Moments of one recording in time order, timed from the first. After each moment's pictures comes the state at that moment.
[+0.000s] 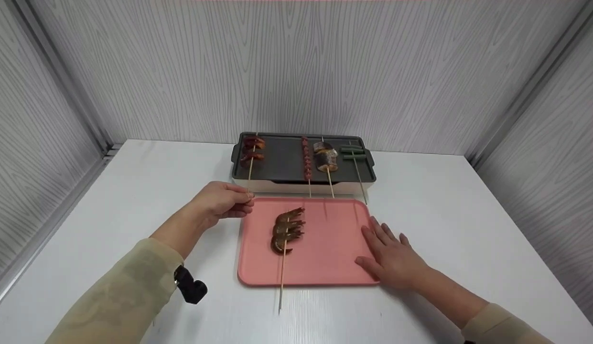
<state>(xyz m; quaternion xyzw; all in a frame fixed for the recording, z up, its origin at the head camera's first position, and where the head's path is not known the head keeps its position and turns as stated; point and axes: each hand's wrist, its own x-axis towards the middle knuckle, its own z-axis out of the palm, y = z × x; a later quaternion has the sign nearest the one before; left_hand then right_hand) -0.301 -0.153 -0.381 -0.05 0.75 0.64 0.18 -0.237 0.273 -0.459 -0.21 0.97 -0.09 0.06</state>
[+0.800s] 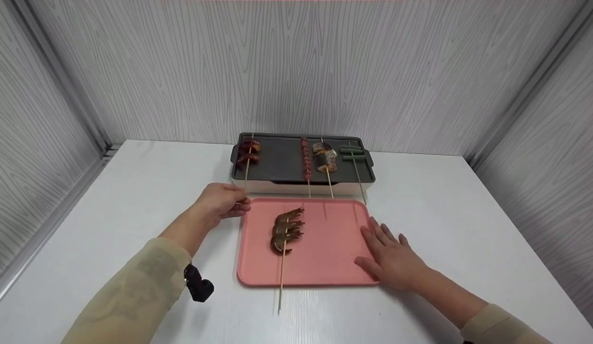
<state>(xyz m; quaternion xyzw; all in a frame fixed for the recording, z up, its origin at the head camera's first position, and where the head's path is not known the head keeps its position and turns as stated) -0.310 -0.148 -0.393 -0.11 0.74 0.64 0.16 -0.236 0.274 -0.458 -0.20 0.97 -0.09 0.07</state>
